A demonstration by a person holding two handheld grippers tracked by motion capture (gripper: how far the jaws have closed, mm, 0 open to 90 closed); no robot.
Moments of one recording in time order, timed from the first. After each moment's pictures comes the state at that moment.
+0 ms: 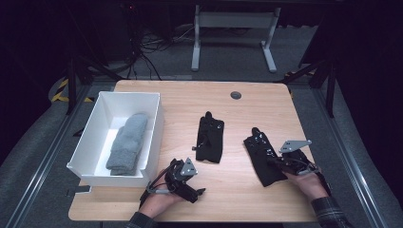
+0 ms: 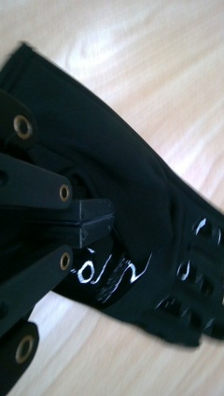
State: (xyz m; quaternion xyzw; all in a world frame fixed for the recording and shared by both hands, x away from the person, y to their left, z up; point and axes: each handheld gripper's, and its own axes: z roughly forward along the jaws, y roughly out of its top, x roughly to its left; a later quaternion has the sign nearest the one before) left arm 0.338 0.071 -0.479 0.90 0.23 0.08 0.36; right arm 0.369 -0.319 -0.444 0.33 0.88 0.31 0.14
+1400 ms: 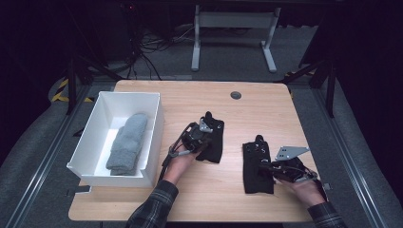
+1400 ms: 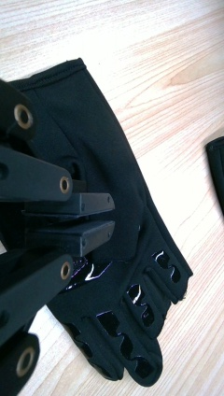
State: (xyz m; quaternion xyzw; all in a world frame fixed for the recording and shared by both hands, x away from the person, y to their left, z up) left arm 0.449 0.018 -0.445 0.88 0.30 0.11 0.34; right arm 0.348 -0.301 -0.436 0.28 0.88 0.36 0.13
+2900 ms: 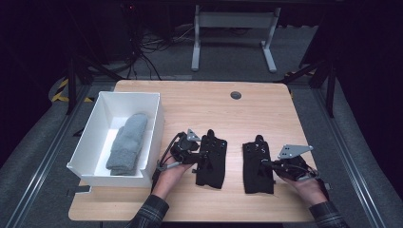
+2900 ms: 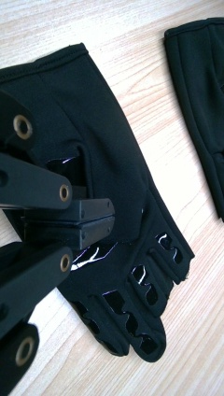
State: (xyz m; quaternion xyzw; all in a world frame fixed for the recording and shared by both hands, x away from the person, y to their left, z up) left arm 0.410 0.055 -0.443 0.86 0.35 0.09 0.35; right arm 0.351 -0.308 -0.434 0.29 0.88 0.35 0.14
